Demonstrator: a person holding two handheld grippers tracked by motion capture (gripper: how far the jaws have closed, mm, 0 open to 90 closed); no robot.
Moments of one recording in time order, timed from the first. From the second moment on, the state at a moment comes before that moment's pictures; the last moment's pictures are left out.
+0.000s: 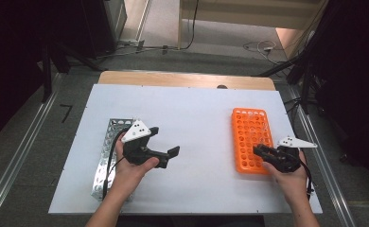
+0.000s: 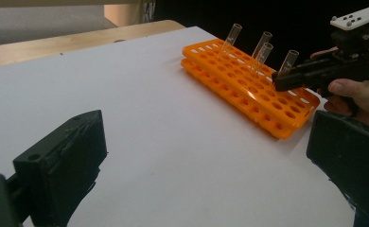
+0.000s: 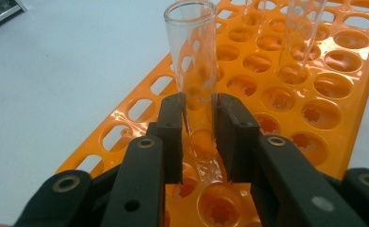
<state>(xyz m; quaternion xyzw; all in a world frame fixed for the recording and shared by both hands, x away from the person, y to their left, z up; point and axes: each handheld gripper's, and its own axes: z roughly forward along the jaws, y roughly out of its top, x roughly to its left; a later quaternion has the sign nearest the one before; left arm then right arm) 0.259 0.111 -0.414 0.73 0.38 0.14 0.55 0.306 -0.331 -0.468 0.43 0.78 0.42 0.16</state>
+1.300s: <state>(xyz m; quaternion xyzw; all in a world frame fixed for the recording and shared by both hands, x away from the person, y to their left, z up) 0.262 0.111 -0.411 0.73 0.38 0.14 0.55 0.308 -0.302 -0.415 0.40 0.78 0.45 0.15</state>
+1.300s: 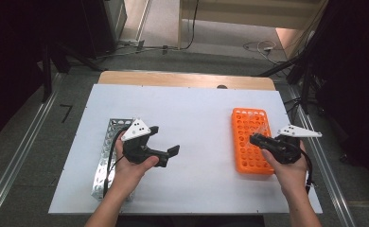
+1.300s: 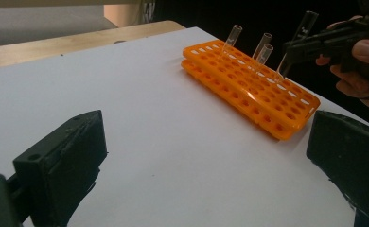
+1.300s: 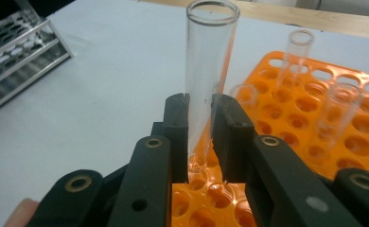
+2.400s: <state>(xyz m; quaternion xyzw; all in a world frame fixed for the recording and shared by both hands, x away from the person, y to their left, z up) 0.255 0.093 -0.406 0.74 0.36 0.12 0.56 0.294 -0.188 -0.420 0.26 0.85 0.46 0.08</state>
